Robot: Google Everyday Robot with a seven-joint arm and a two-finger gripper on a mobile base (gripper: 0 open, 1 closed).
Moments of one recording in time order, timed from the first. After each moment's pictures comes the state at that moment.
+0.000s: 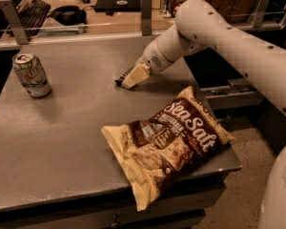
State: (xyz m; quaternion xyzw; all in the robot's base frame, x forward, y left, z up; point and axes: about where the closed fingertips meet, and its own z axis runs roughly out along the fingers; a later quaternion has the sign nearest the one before) arm 0.679 0.018 0.833 -0.53 0.76 0.20 0.32
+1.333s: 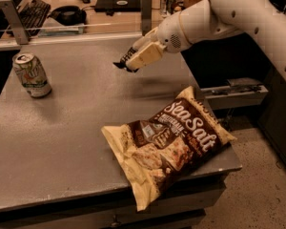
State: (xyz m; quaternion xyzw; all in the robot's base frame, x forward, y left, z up) arm 0.649 0.007 0.931 -0.55 0.68 0.26 0.41
